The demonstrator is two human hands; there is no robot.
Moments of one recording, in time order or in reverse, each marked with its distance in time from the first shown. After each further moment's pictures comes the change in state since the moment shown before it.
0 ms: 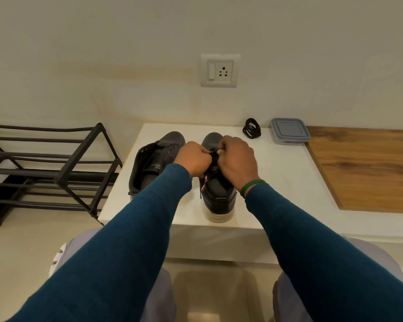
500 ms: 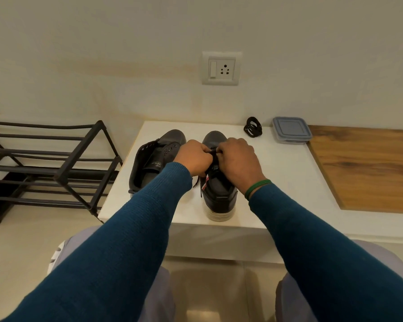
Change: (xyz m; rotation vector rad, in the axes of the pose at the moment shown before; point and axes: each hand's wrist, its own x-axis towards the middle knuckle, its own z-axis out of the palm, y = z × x) left_hand 0.005 -0.005 -0.001 0.026 -0.013 0.032; right_hand 0.000 0.002 -0.003 -0.408 -0.180 -0.271
